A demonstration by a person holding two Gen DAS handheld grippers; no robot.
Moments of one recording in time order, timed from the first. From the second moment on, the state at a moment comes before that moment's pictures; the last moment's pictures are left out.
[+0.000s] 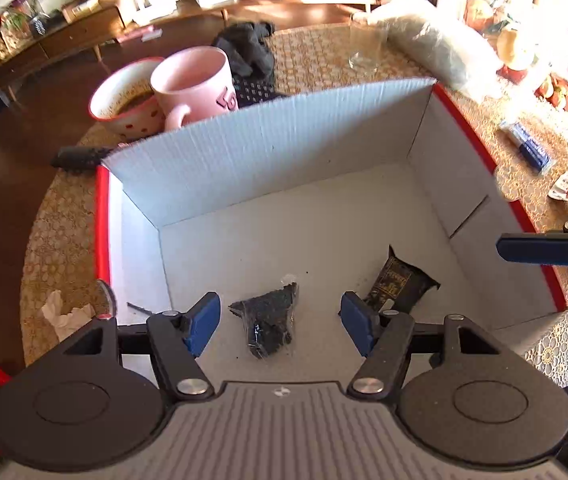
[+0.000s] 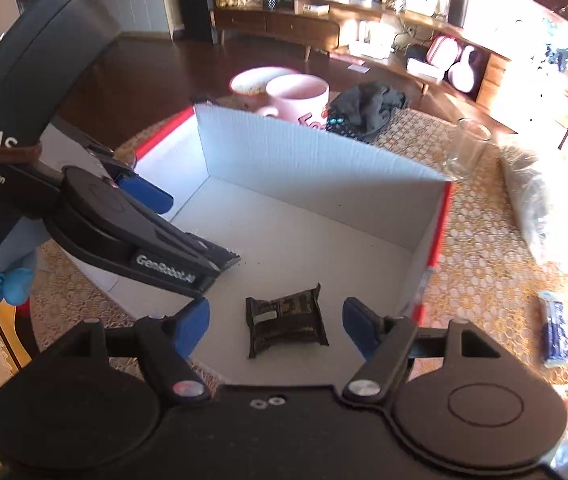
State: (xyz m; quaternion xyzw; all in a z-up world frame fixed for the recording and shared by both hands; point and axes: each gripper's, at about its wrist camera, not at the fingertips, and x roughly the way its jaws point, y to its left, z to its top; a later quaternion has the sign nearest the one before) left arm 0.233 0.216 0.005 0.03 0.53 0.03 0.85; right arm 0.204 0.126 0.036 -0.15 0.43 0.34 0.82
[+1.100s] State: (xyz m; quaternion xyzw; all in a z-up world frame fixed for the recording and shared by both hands) left arm 0.113 0.077 0.071 0.07 0.37 -0.02 0.93; right arm 0.070 -0.055 0.096 -0.07 0.32 0.25 0.91
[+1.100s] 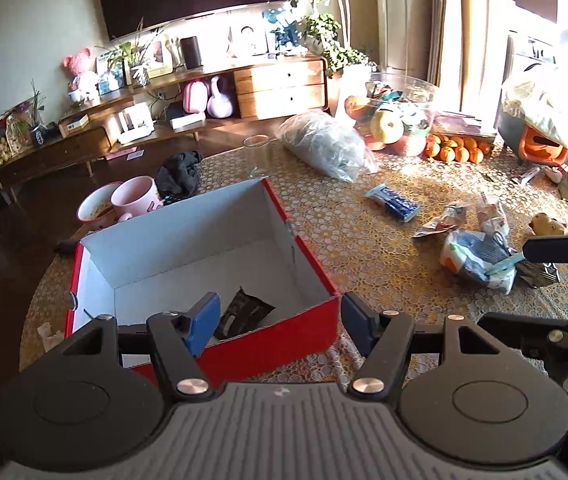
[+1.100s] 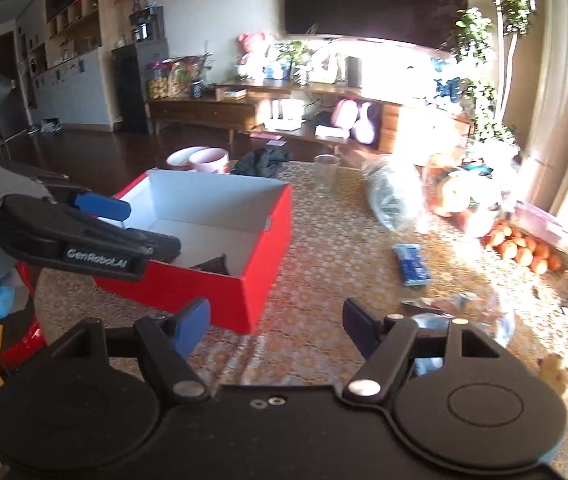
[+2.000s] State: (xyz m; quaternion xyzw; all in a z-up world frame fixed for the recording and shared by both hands) left arm 0.068 -0.045 0.052 0.07 0.31 -0.12 0.94; right arm 0.011 -0.171 0.076 -0.02 0.28 0.12 0.95
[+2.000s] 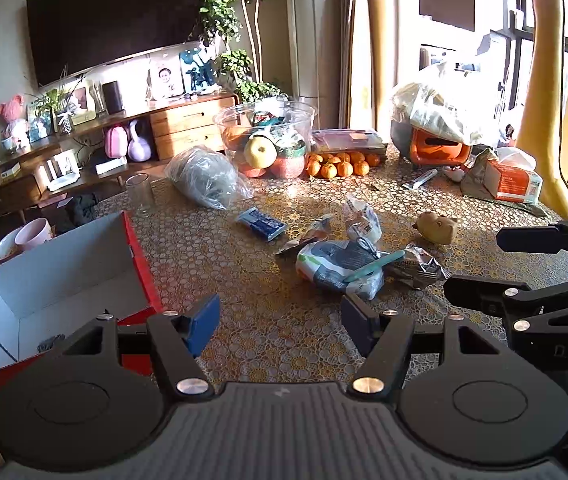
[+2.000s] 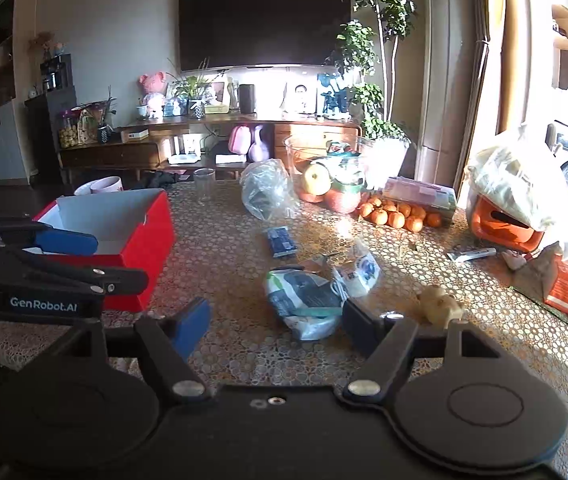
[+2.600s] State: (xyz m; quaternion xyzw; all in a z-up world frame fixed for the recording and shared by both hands) left arm 0.079 -0.092 0.025 0.08 0.31 -0.18 0.93; right arm 0.019 -0.223 0.046 0.00 0.28 0.06 0.96
